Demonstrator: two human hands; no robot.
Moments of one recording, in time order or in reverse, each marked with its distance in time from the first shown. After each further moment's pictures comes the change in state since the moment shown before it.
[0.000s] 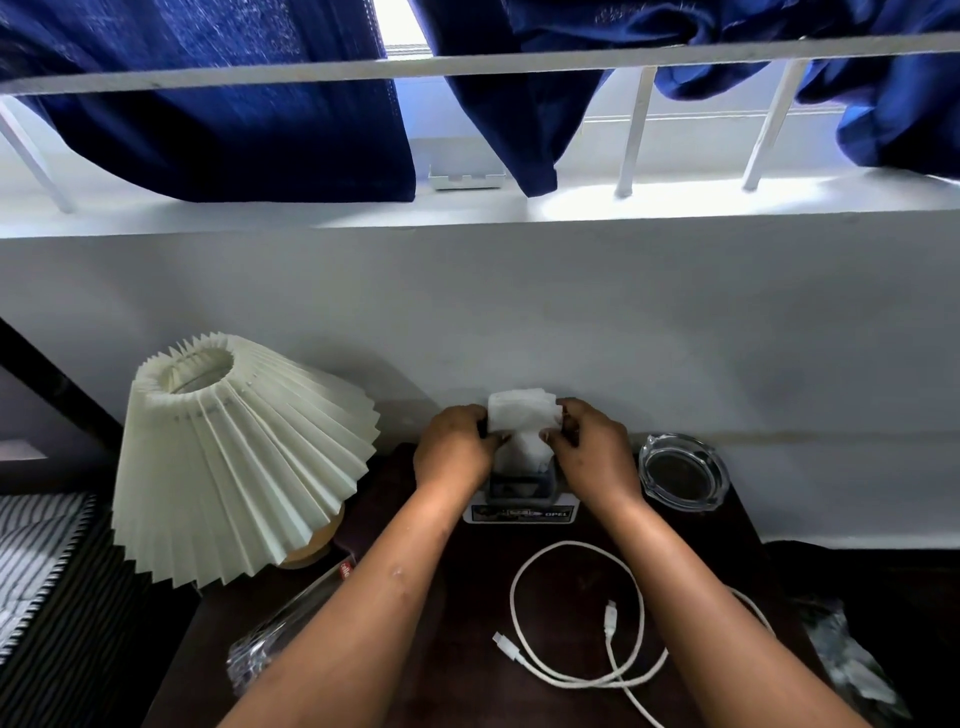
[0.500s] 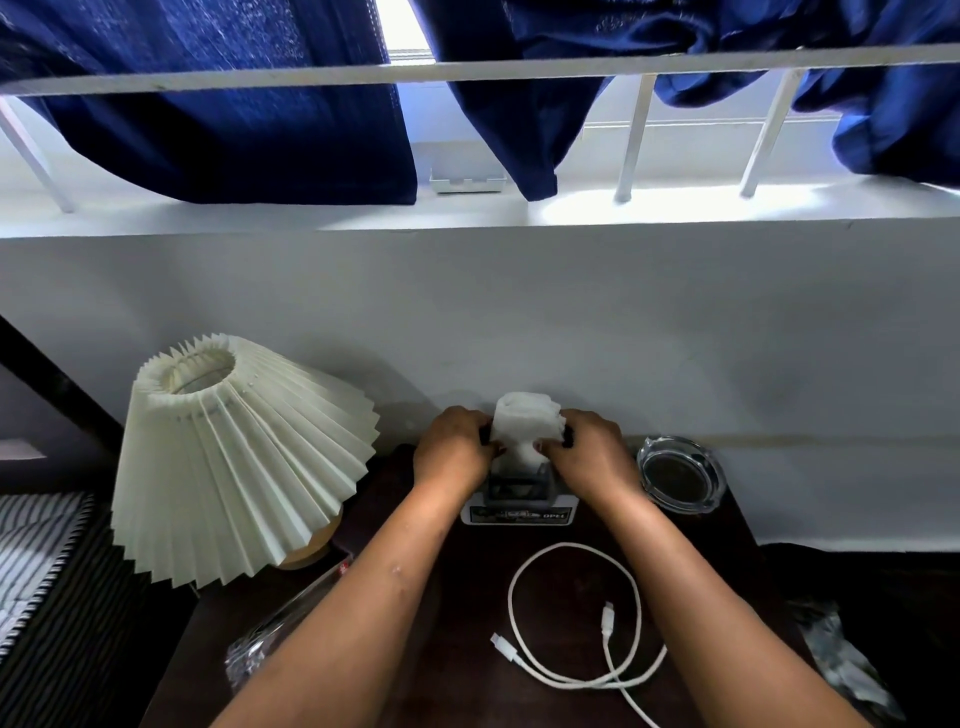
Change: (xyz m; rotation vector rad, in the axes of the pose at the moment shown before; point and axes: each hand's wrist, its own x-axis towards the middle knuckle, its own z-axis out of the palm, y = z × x) left_hand 0.003 -0.002 0.000 0.068 -0.061 0.043; right_hand 0.005 -0.003 -0.004 -0.135 -0.126 0.055
